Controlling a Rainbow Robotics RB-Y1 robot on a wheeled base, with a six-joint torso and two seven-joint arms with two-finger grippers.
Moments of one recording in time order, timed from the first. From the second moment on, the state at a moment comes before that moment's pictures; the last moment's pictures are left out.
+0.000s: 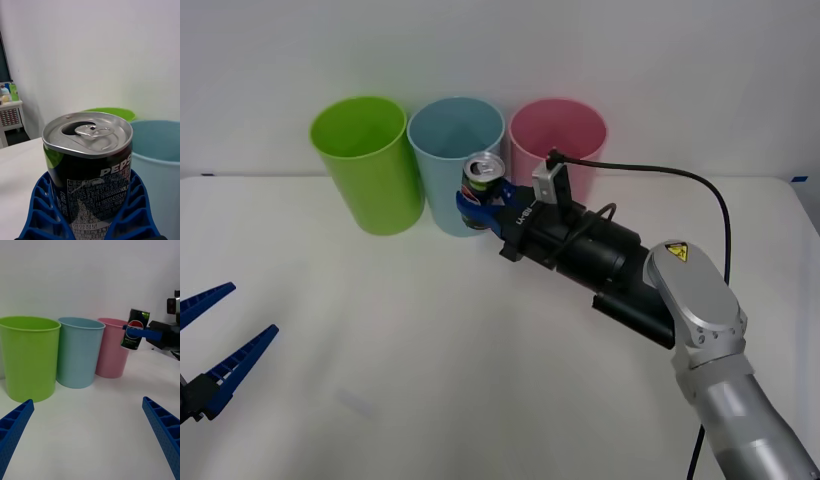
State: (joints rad) right arm -0.38 -0.13 0.15 -1.42 1.34 -0.75 0.00; left arm 0.35 0.40 0.52 -1.66 -0.96 -1.22 0.00
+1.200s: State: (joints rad) right arm -0.92 0.01 -0.12 -1.03 1.66 -0.72 -0.23; left arm 0.35 0.40 0.52 -1.66 -0.96 -1.22 0.00
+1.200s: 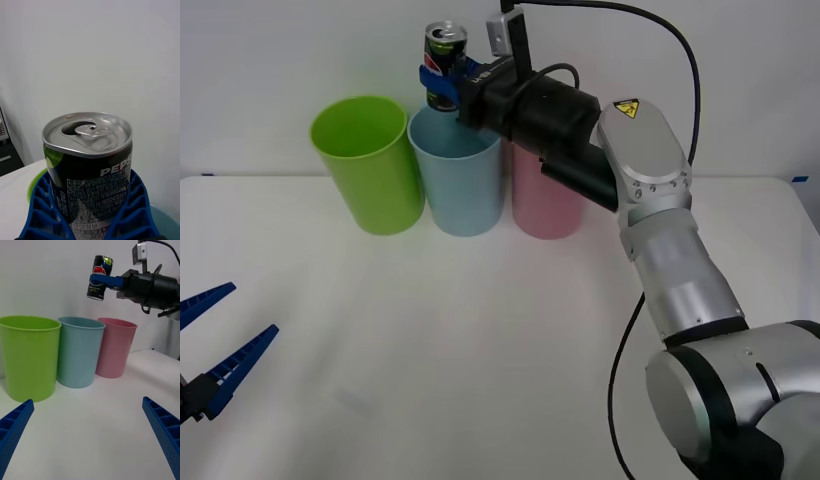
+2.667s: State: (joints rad) right arm -1.00 0.02 -0.16 -0.91 1.72 -0.63 -0.17; left arm 0.35 0.40 0.52 -1.66 -0.96 -1.22 0.00
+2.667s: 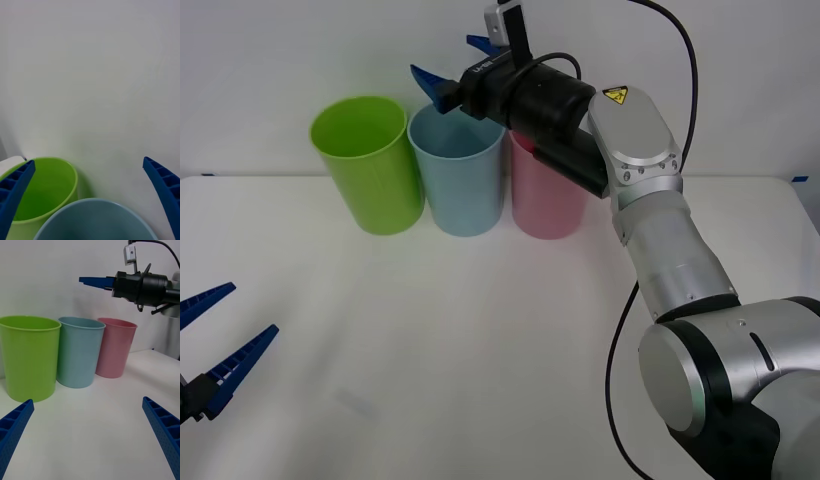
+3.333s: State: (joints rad) right arm -0.98 0.02 -0.17 -0.91 1.66 -0.68 -0.15; left arm 0.35 0.40 0.52 -1.66 -0.96 -1.22 0.00
